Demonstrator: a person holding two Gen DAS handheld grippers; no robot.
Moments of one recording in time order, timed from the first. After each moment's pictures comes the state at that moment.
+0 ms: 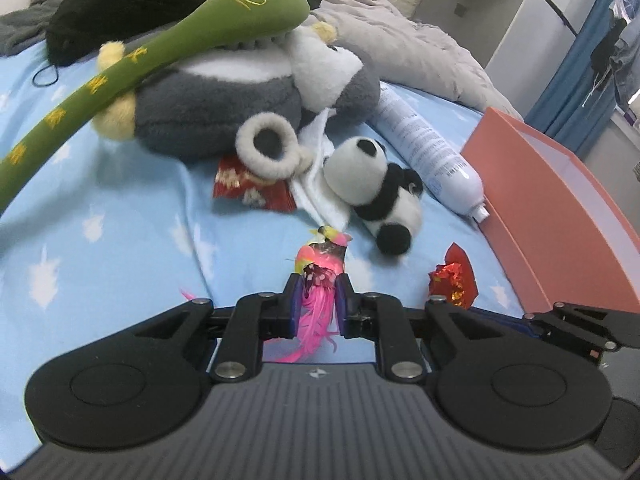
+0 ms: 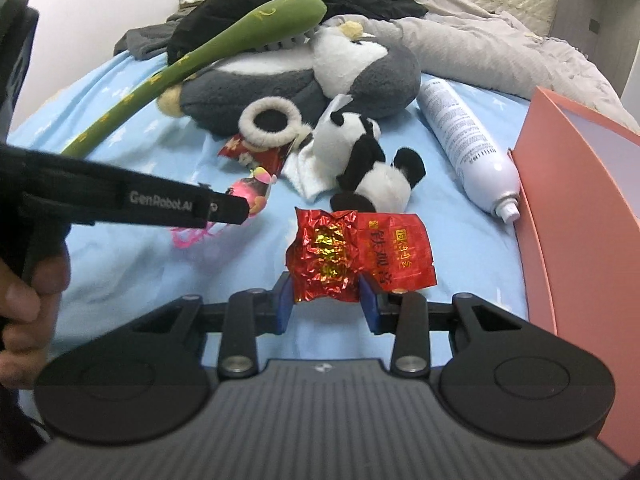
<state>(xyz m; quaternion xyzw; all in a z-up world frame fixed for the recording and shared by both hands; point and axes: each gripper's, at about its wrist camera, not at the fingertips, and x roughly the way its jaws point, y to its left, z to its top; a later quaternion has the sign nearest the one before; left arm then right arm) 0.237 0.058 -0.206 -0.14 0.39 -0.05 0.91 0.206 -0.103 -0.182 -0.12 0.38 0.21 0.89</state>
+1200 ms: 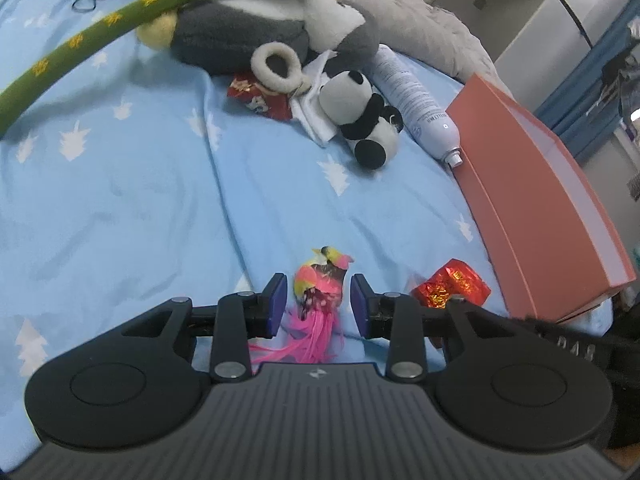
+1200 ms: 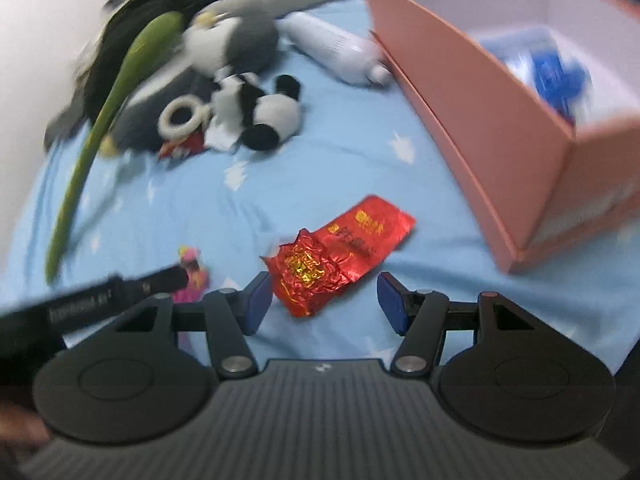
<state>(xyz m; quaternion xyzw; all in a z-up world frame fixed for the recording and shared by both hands) 0.168 0.044 -0.208 -0.19 0.44 -0.04 0.88 0.156 -0.179 -0.179 0.12 0.47 0.07 0.87</state>
